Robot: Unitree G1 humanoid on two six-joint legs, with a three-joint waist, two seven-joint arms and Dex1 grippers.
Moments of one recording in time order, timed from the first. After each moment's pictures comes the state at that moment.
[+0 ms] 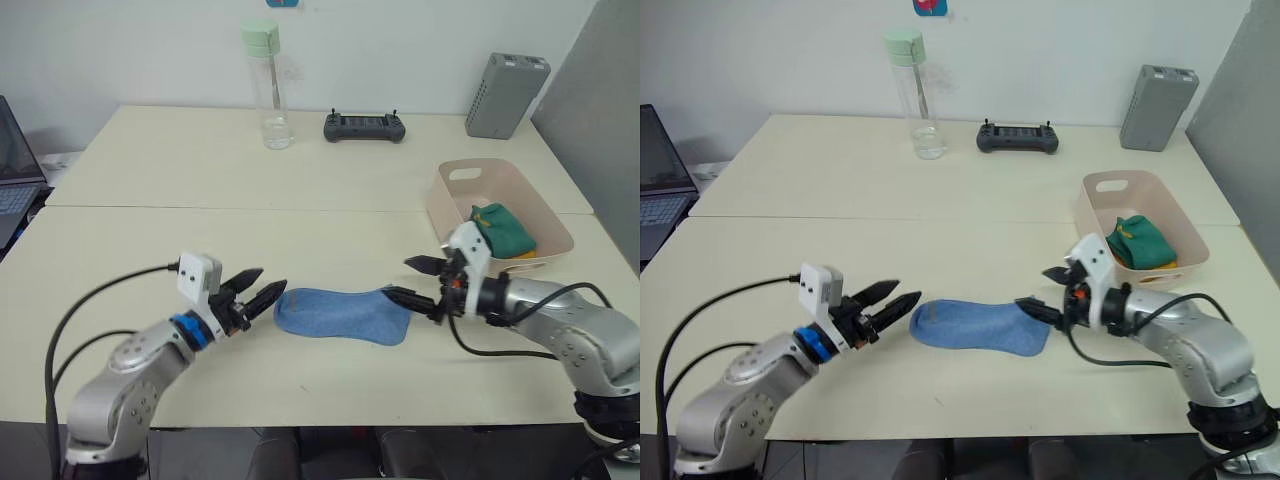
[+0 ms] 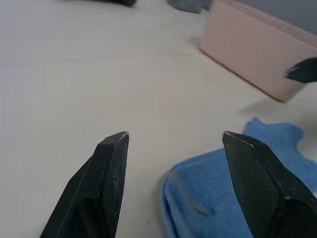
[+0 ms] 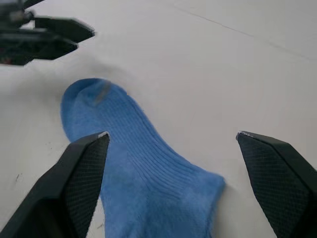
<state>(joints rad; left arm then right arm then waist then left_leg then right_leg) -0.06 0.59 0.16 -0.43 -0.65 0.61 -0.66 -0.34 -0.60 0.12 -0.47 0.60 0.84 0.63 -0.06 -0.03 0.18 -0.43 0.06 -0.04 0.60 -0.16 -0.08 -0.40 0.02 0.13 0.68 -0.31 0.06</state>
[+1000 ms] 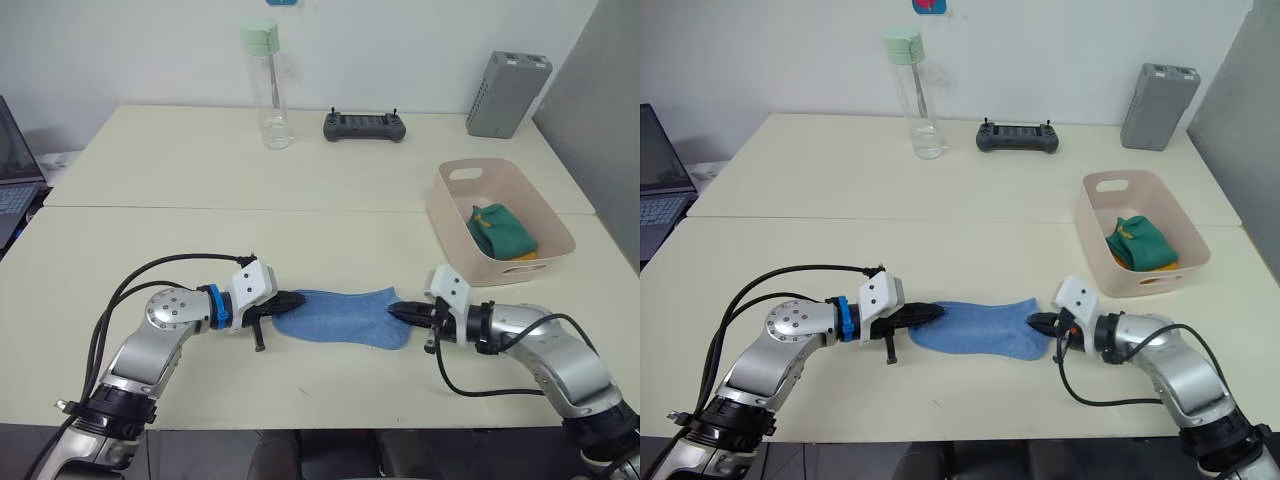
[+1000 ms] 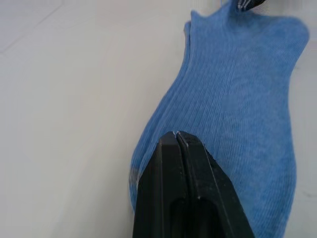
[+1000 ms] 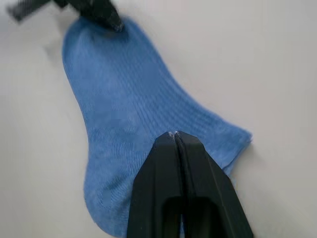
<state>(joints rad) -0.25 0.69 -0.14 -0.07 -0.27 0.16 -1.04 -0.16 -0.62 0.09 -0.42 0.45 0.67 0.78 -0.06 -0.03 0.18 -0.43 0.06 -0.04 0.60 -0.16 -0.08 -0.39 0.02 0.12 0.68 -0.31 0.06</state>
